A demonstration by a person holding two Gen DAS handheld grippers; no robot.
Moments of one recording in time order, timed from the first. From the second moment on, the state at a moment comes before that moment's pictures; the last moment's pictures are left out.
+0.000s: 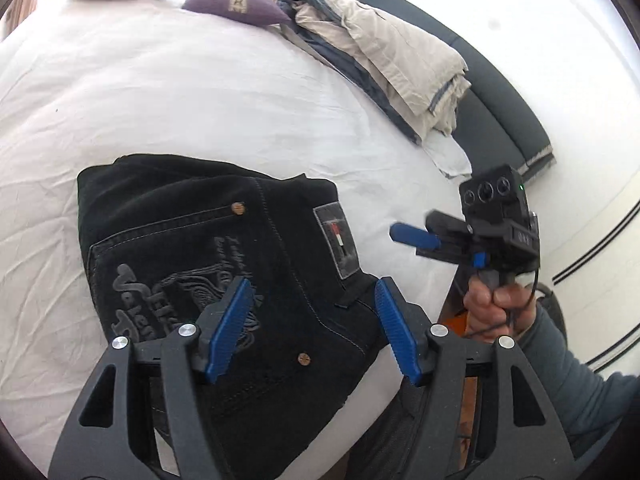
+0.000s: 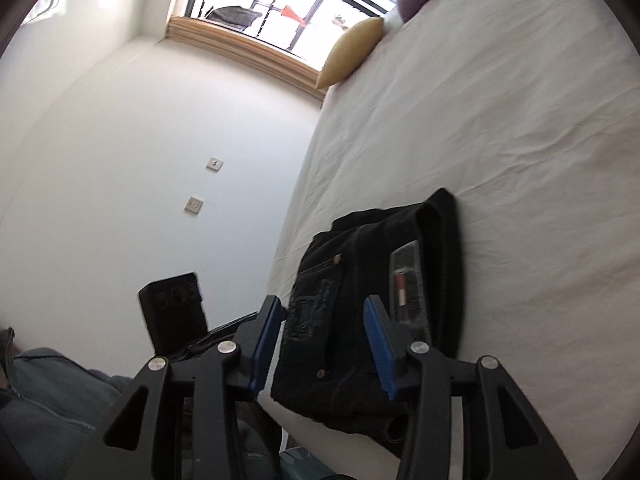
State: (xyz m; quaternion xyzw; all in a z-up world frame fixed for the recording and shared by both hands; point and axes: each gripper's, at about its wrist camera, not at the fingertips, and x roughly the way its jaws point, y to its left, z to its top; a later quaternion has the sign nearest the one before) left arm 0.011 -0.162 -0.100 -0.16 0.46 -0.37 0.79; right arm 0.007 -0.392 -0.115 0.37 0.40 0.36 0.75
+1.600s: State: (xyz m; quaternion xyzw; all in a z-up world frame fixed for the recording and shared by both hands) left arm -0.024 -0.013 -0.133 -0.23 0.45 -0.50 0.71; right arm 0.002 -0.416 -0.129 0.36 0.45 0.26 0.78
